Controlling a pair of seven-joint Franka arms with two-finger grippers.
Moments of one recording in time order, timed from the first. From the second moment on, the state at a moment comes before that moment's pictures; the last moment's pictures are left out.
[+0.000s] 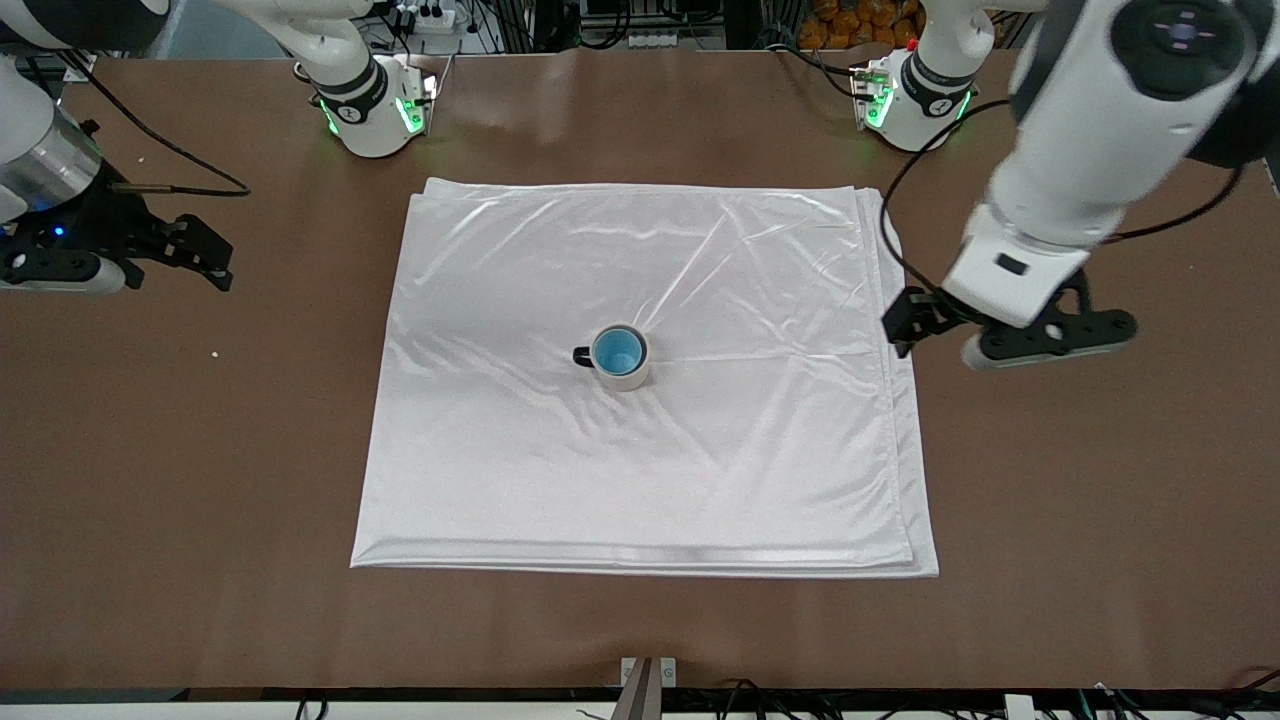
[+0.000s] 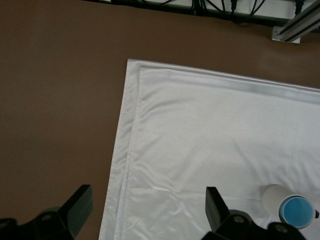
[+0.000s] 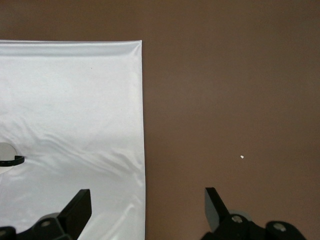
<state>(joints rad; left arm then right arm) -0.09 0.22 -0.28 -1.42 0.11 1.76 -0.50 -0.09 -0.07 0.19 -1.72 -0.04 1.72 0.13</state>
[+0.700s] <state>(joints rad) 0.05 0.17 -0.28 -1.43 0.05 1.68 -0.40 -0.09 -0.07 0.19 -1.71 -0.04 1.69 0.14</state>
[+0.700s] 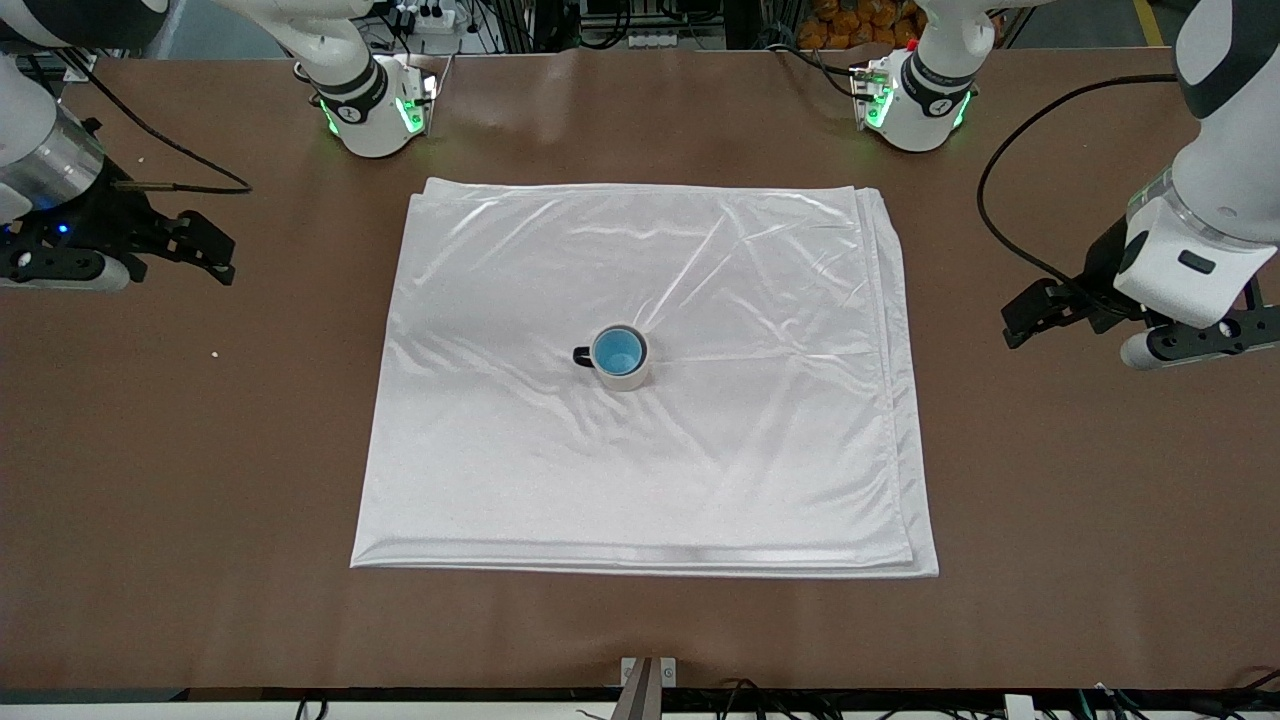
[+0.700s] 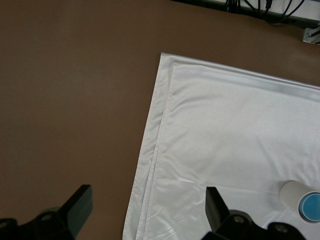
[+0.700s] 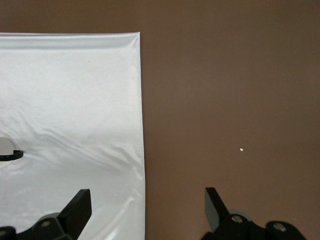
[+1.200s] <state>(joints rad) 0.06 0.17 -0.18 -1.44 0.05 1.68 -0.26 -0.08 -0.07 0.14 -1.71 -0.04 1.69 0.14</state>
